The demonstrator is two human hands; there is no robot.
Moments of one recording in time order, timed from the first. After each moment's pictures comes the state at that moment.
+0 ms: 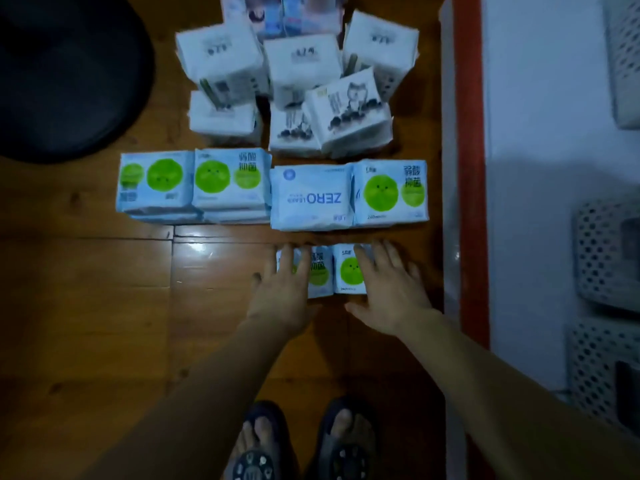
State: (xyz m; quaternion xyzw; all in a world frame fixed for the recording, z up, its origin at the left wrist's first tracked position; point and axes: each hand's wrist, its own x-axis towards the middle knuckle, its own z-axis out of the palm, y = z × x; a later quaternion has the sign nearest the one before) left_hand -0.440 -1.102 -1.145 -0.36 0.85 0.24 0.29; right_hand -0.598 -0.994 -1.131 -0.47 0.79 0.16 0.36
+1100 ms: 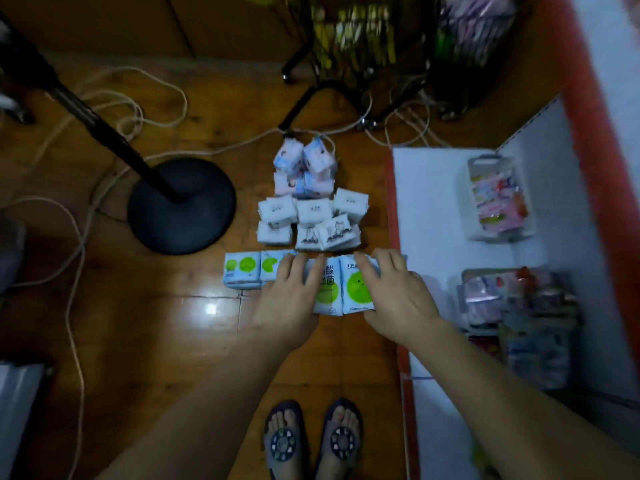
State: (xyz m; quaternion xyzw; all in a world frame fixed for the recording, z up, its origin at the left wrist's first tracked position) left_hand -0.444 -1.144 -0.751 -0.31 0.93 0.17 0.12; right_hand -0.611 -1.034 -0.727 -0.56 0.80 0.09 0.19
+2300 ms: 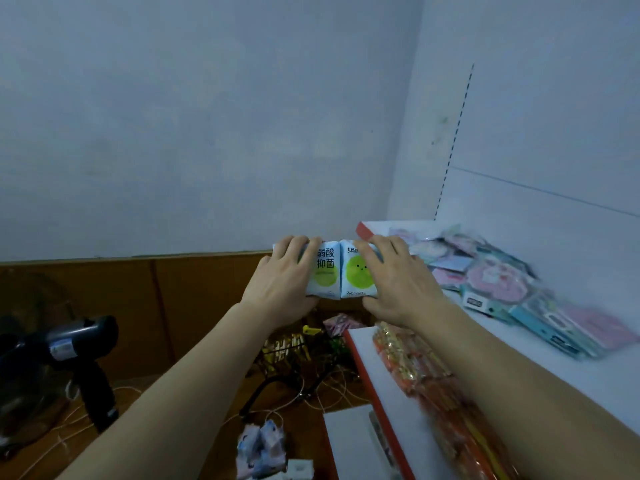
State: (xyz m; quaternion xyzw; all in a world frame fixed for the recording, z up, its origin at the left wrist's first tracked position) left_hand -0.518 -1.183 -0.084 -0.14 0.95 -0.06 -0.27; right_hand -0.644 -1.003 -0.055 -0.49 0.84 0.00 -0.23
